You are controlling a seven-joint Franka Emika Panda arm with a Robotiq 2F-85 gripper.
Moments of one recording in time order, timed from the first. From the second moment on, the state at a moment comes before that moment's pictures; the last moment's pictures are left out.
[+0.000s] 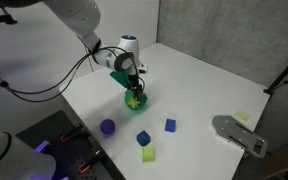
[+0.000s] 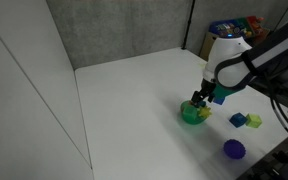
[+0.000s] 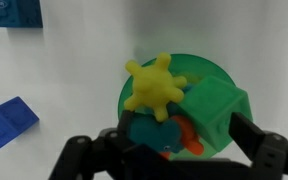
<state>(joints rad) 0.11 0.49 -0.01 -2.17 -0.05 2.63 0.24</state>
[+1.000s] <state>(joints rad) 0.11 0.53 -0.04 -2.18 -0.15 2.63 0.09</state>
